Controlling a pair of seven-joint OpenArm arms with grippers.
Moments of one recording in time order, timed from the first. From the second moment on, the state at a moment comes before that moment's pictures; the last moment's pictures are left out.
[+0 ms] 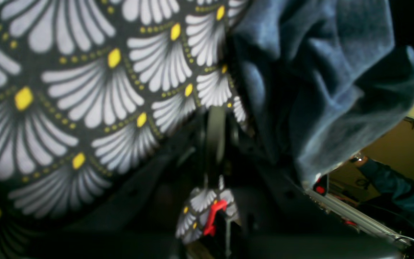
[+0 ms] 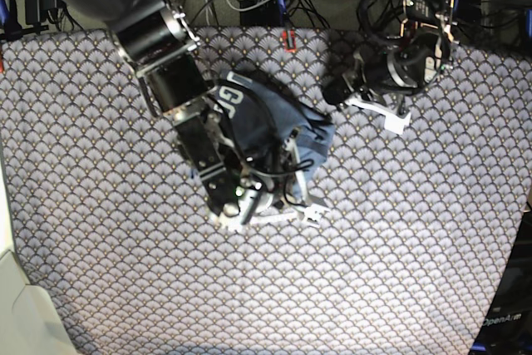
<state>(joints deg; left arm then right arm) 10.5 -12.3 -1.3 86.2 -63.2 5.8 51.0 26.7 -6.1 -24.3 68.9 6.0 39.9 -67.0</state>
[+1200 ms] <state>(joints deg) 11.0 -11.9 -0.9 90.5 -63.2 5.8 51.2 26.1 2.6 -24.2 92.8 6.1 39.9 -76.2</state>
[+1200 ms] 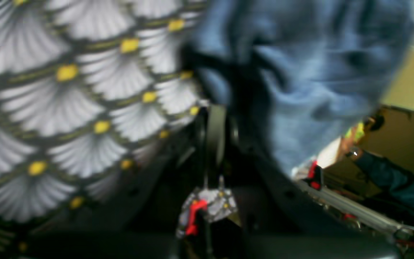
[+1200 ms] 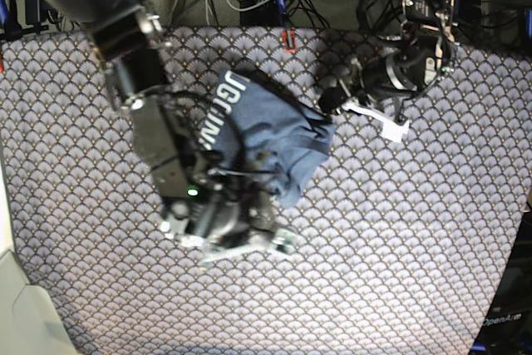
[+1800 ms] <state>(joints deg) 4.9 -4.9 -0.6 81.0 -62.7 5.9 50.6 13.7 13.7 -21.0 86.1 6.0 40.0 -63.7</state>
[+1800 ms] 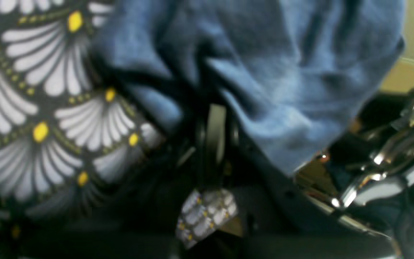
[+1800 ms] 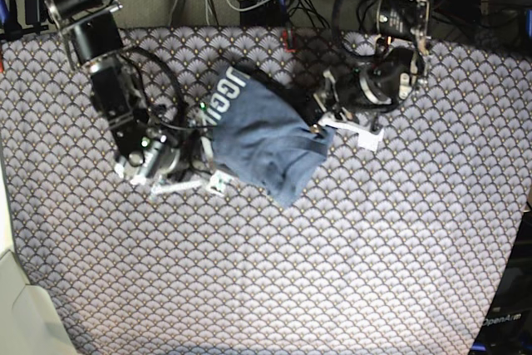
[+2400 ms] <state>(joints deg) -4.9 1.8 -0.6 74.3 -63.0 5.8 46.0 1.1 13.6 -21.3 106.6 5.9 39.9 -66.2</state>
